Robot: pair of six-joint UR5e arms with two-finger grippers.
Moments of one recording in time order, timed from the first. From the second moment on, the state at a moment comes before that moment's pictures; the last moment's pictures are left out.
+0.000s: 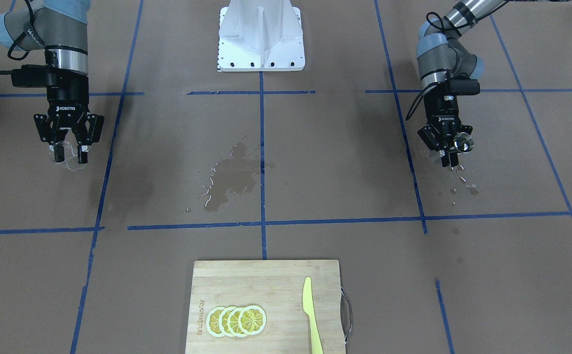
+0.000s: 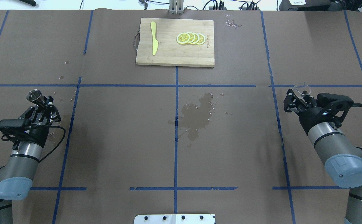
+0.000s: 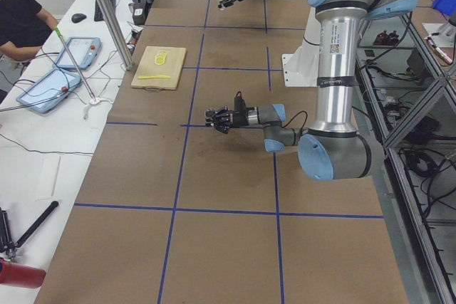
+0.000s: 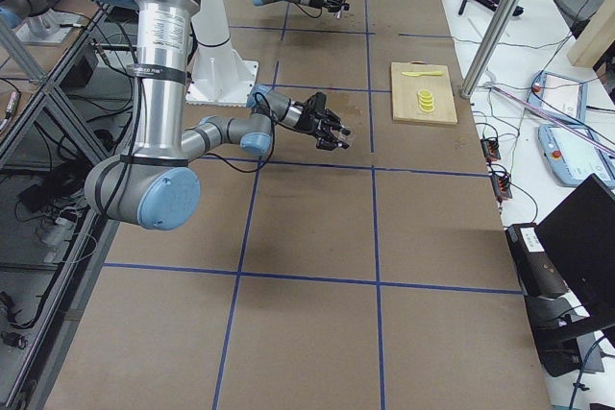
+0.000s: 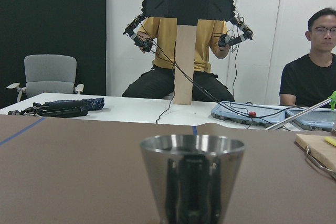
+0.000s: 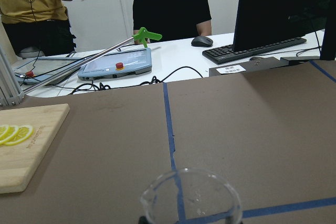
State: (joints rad) left arm -0.26 -1.56 -1.52 -2.79 -0.41 -1.23; right arm 0.36 -1.71 1.94 -0.81 0.78 1.38
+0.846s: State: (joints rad) left arm -0.22 -1.61 -1.45 -2.79 -0.33 -1.25; right arm 0.31 -1.71 1.92 -0.81 0.69 1.41
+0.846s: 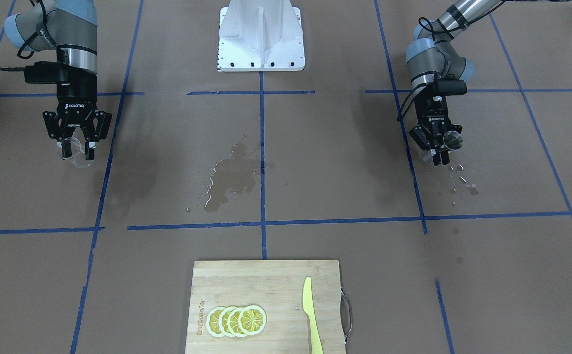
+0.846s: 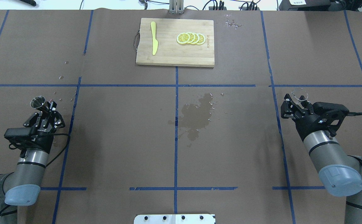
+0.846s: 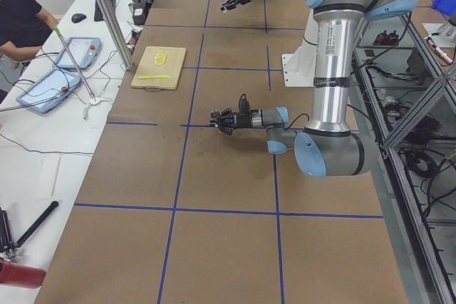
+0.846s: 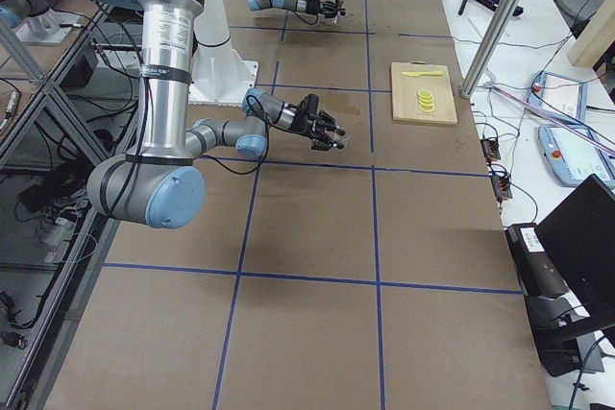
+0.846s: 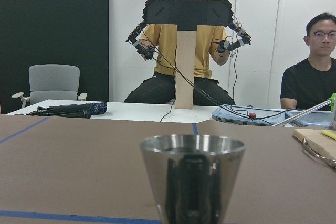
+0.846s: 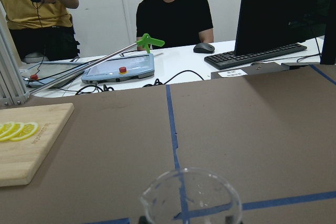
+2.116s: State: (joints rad) left arm -0.21 -1.62 -1.43 -2.77 -0.34 -1.25; right arm 0.28 -1.70 1.89 -0.81 0.65 1.42
